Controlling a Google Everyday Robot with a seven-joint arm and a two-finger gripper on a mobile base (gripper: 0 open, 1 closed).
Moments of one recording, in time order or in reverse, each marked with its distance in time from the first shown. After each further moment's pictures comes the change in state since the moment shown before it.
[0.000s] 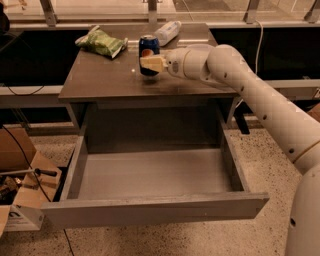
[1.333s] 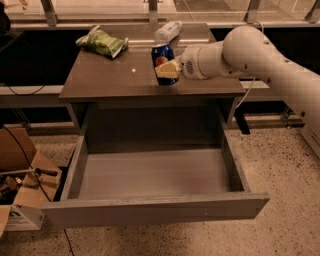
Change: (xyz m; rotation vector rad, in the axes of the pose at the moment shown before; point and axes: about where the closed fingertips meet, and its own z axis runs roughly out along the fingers) arm 0.010 0.030 -0.079 0.069 0.277 -0.031
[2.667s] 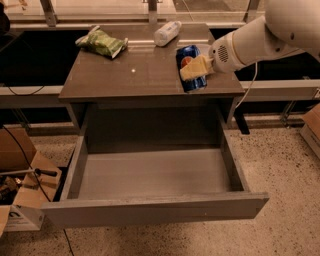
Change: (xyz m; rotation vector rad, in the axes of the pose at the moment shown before) arm 0.022 0.008 -0.101 -0.017 0.254 0.208
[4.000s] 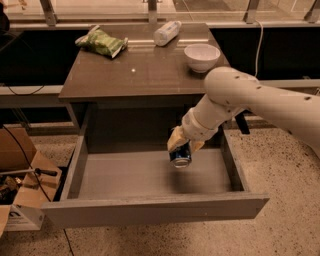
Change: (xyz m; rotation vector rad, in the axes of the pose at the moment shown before) arm 0.198 0.035 0.122 0.093 0.510 0.591
